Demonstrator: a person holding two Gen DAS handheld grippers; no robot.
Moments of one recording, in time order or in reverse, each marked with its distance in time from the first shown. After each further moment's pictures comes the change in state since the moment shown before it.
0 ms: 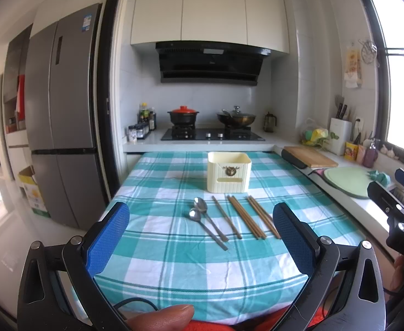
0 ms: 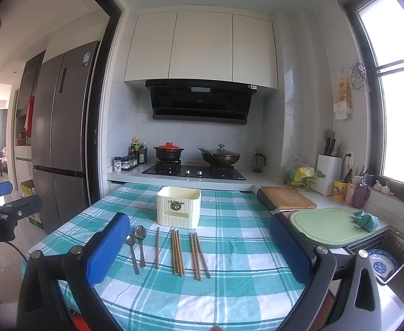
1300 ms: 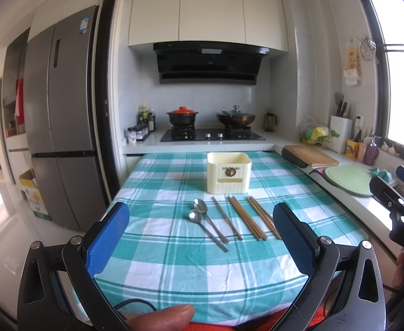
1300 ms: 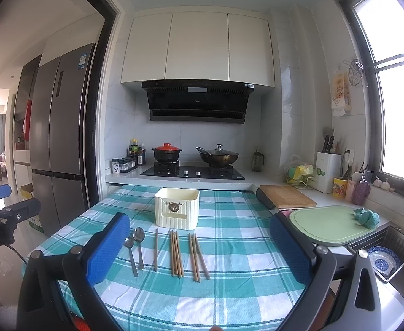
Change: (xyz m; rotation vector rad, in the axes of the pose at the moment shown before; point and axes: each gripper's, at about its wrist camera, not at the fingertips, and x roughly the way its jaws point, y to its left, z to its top) left arm 0.004 -0.001 -0.003 0.011 -0.006 0.003; right arm 0.006 -0.010 0.001 0.027 -0.001 -0.005
